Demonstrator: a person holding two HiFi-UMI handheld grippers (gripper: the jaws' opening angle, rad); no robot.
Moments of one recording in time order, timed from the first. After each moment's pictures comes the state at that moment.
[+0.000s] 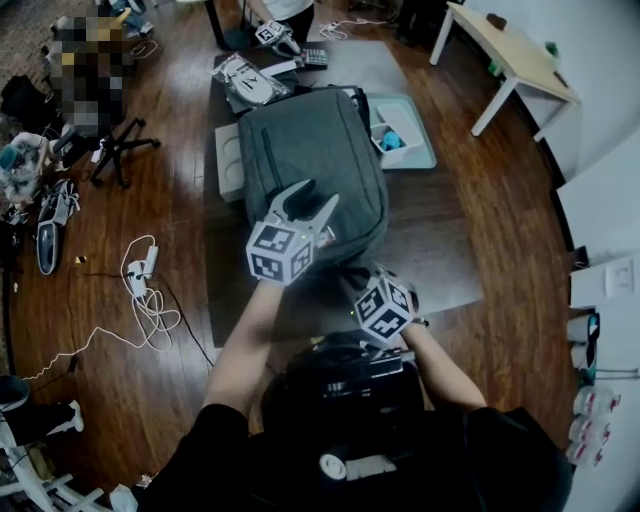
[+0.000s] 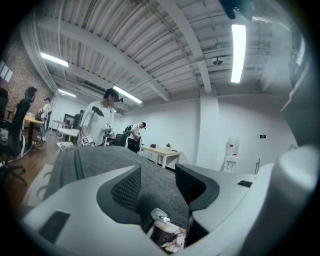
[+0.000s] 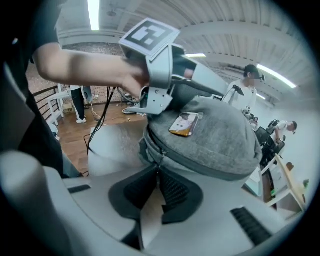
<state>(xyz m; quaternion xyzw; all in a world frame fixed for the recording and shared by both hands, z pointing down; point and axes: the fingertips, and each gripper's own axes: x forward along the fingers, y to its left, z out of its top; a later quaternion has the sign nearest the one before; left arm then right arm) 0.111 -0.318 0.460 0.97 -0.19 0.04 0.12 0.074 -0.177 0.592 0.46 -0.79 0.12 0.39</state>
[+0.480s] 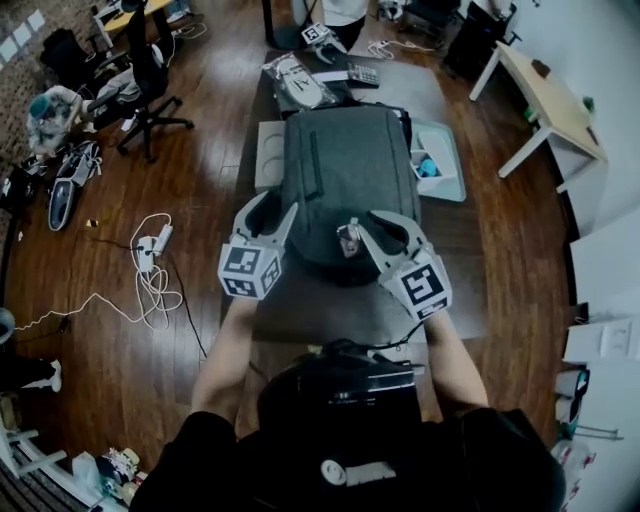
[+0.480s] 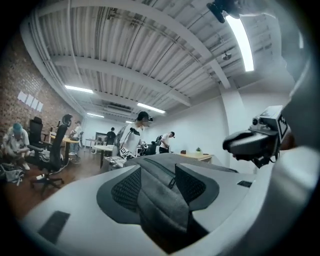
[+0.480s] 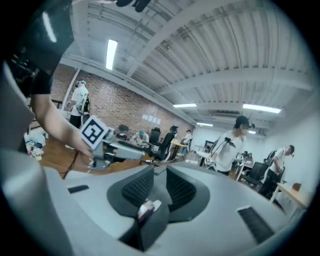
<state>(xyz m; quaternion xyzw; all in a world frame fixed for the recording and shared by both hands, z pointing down) -0.043 -0.372 0.465 0.93 -0.36 0.01 0.07 0.077 -0.272 0.432 0.50 -0.85 -0.04 0.18</state>
